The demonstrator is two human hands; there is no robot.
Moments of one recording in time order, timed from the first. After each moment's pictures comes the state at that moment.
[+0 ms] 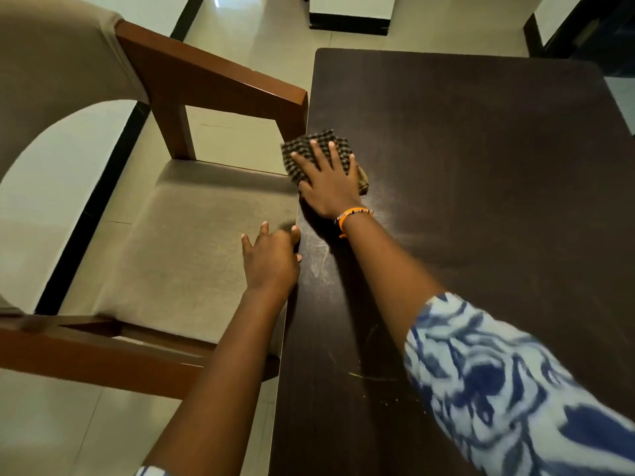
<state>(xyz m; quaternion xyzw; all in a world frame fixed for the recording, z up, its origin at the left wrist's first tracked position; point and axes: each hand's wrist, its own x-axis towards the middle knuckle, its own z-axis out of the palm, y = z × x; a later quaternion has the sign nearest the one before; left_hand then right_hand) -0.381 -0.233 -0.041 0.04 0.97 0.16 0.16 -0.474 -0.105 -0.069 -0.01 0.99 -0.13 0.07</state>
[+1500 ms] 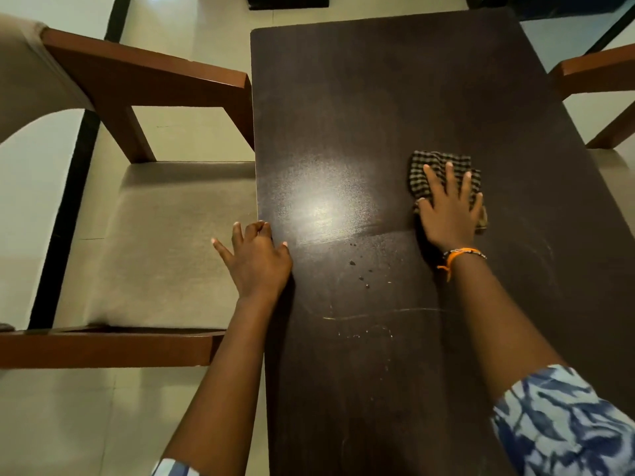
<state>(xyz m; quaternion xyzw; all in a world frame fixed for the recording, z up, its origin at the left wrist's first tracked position) -0.322 -0.220 -0.037 0.05 0.98 0.13 0.10 -0.277 0.064 -0.070 0.33 0.93 -0.14 0.02</state>
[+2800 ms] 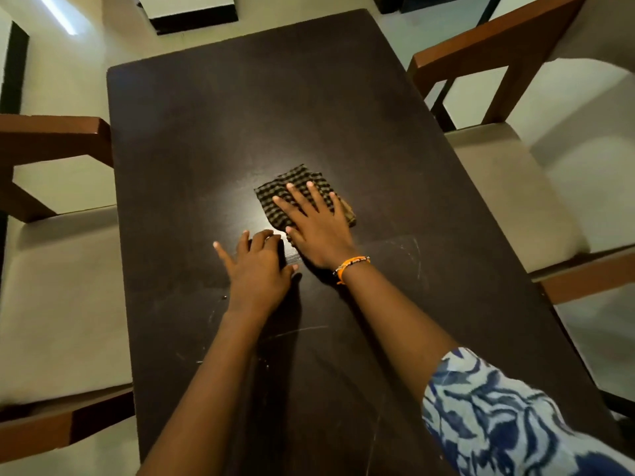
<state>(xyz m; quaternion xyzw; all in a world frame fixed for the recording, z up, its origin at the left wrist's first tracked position) -0.270 -0.038 -0.020 0.25 0.95 0.08 0.16 -0.261 0.097 -0.067 0.08 0.99 -0.12 0.04</state>
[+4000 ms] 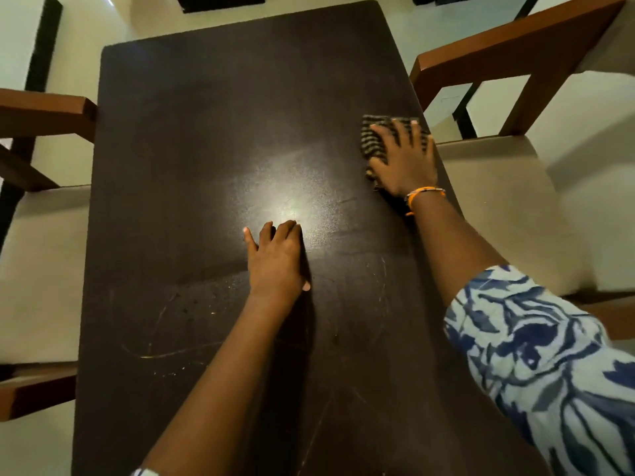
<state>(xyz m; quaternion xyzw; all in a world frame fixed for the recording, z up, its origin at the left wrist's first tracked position) -0.240 0.054 -0.013 0.25 0.95 0.02 0.20 -0.280 0.315 -0.065 0.21 0.97 -0.14 0.01</state>
